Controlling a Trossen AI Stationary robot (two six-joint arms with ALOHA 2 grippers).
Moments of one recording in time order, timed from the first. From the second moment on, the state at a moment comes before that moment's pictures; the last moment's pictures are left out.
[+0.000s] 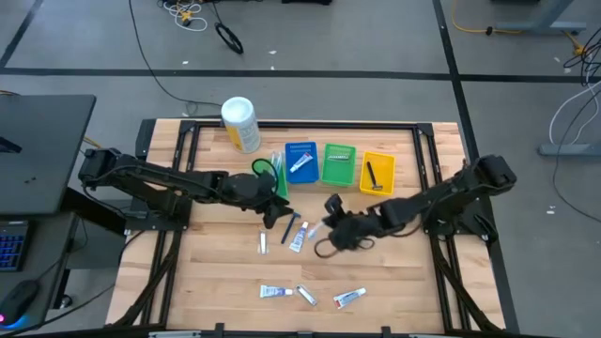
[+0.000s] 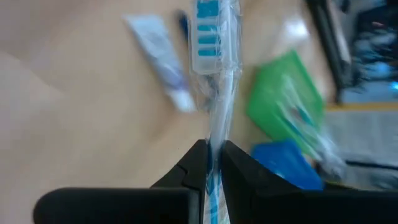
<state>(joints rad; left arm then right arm) -0.09 1.31 0.81 0.03 -0.09 -0.75 0.31 1.57 0.94 -0.24 0.46 -0.70</state>
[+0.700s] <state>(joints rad) 0.08 1.68 0.92 0.19 0.35 -0.82 0.28 1.73 0.94 -0.07 0.60 -0.83</state>
